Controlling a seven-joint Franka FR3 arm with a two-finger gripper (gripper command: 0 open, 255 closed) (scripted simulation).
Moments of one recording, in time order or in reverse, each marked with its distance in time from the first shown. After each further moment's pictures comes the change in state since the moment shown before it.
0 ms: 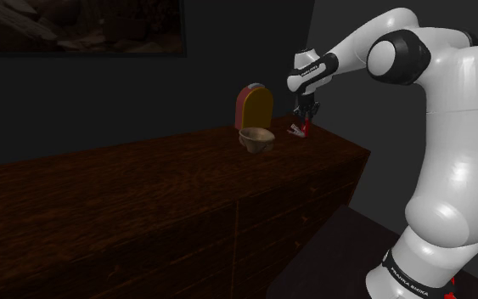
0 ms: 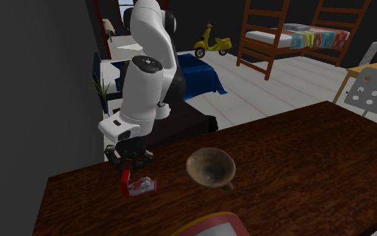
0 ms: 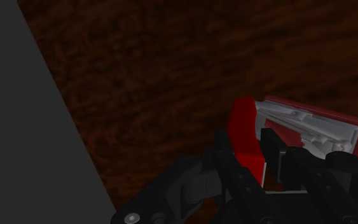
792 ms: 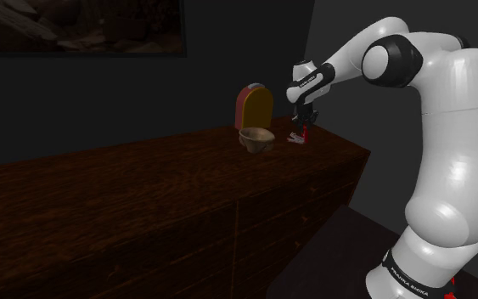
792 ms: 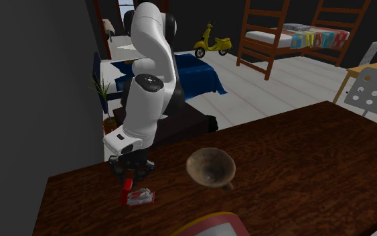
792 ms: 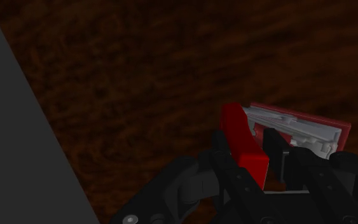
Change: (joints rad) arm -0.003 0.042 -0.003 -0.053 -0.009 0.095 0.029
